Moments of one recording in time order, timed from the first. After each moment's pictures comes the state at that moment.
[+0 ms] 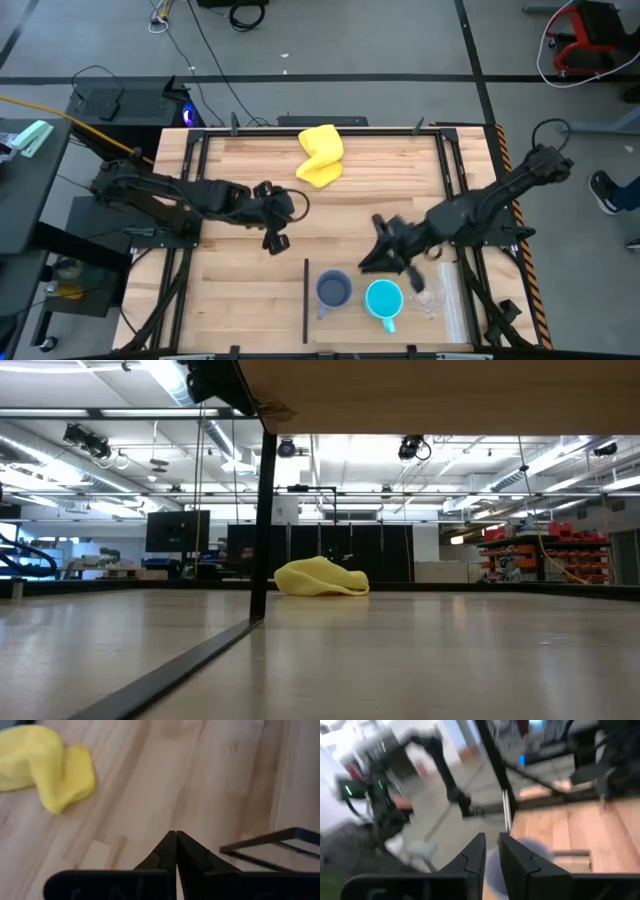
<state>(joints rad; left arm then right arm) -0.21 1.42 1.31 -0.83 -0.31 -0.44 0.49 1.21 1.03 0.04 0.04 0.43</state>
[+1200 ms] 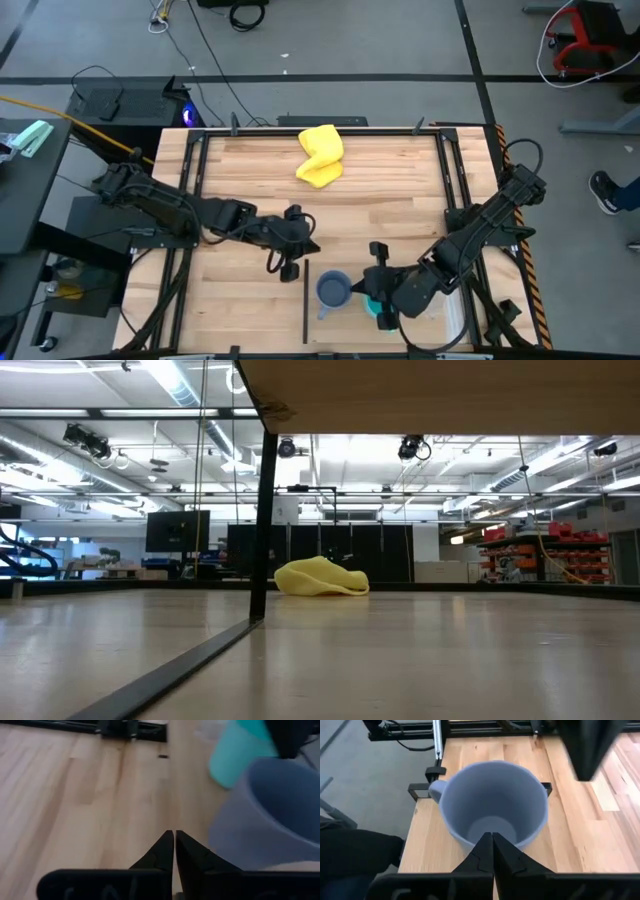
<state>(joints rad) -0.32 1.49 1.23 -0.32 -0.18 -0.29 0.70 1.60 1.46 -0.63 0.48 0.50</state>
